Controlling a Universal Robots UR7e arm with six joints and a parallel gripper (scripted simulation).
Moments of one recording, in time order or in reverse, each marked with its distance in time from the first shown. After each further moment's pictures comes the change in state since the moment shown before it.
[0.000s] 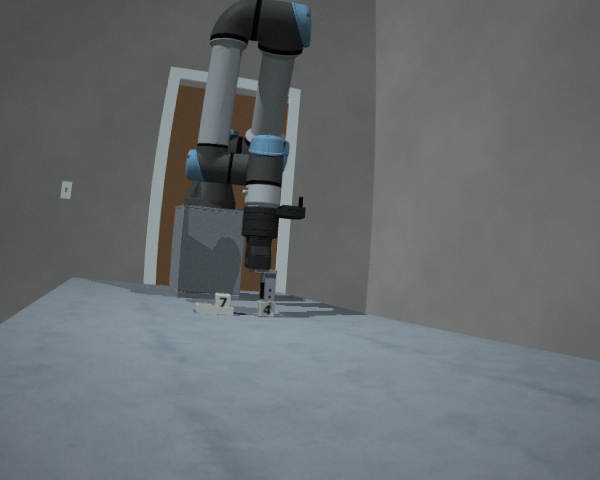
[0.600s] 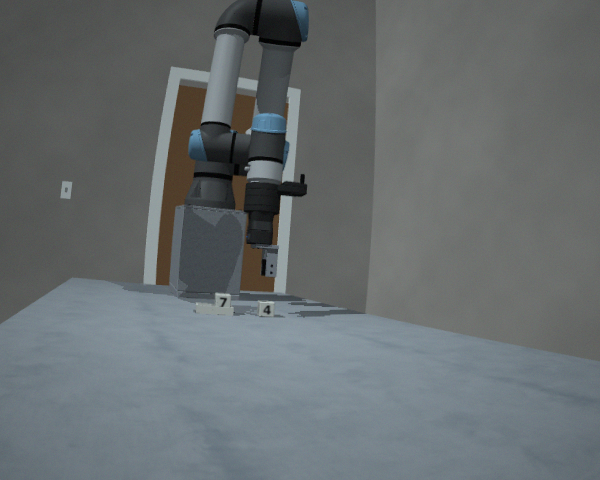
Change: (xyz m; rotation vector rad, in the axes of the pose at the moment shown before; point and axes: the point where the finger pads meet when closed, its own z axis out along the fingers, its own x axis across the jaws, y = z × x) arm 0.000 0.000 -0.050 0.000 0.001 0.000
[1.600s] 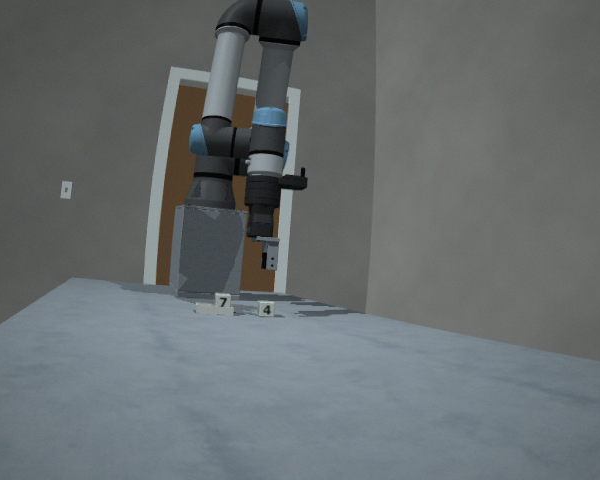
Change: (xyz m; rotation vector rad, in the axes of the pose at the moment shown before) arm 0.000 0.000 -0.015 0.000 0.000 0.000
